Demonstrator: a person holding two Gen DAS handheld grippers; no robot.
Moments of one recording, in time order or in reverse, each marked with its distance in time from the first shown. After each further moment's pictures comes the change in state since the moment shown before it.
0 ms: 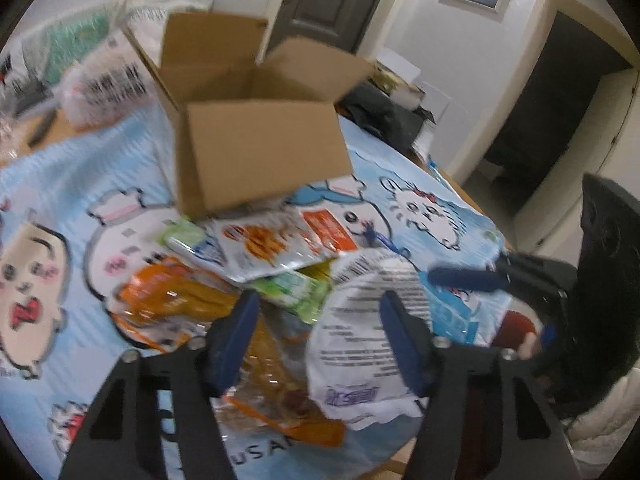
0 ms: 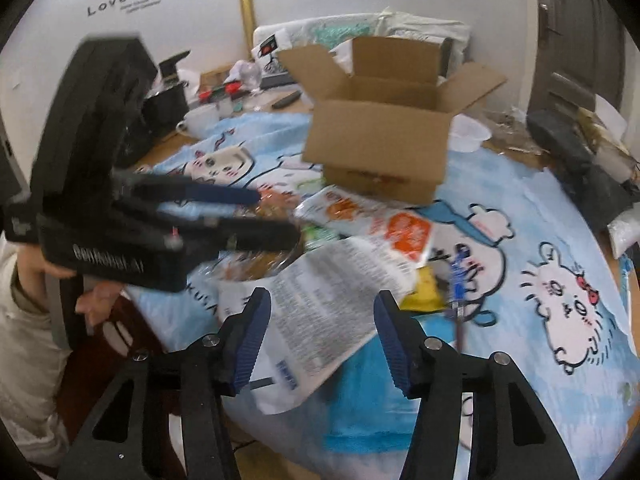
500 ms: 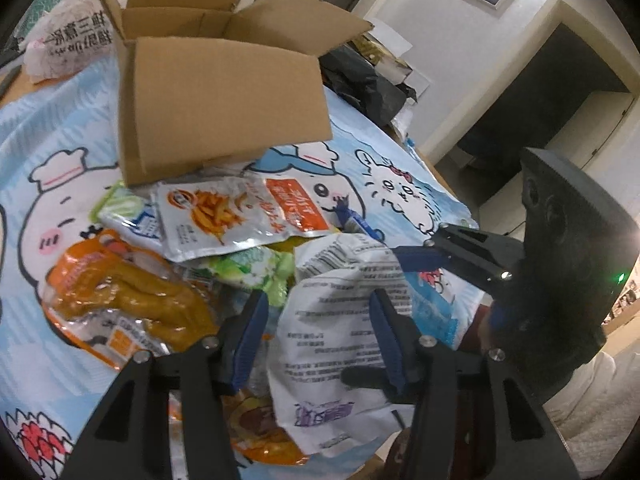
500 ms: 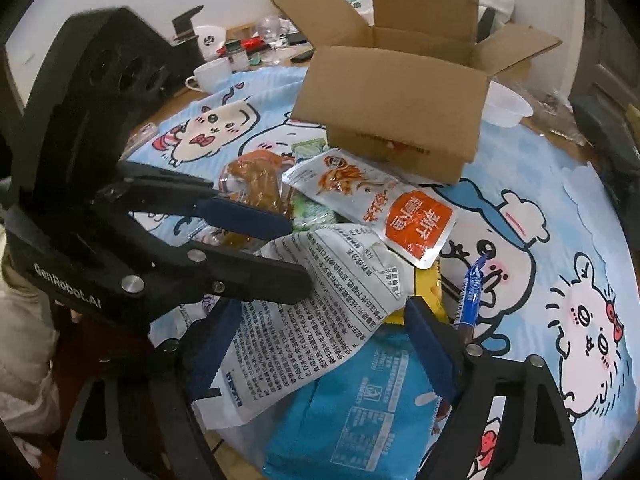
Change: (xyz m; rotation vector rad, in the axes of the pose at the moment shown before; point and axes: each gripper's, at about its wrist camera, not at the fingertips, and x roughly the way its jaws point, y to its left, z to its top) left arm 0.037 0.000 0.002 -0.057 0.116 -0.150; right arm 0.049 -0.024 0.013 -0.091 0.171 0.112
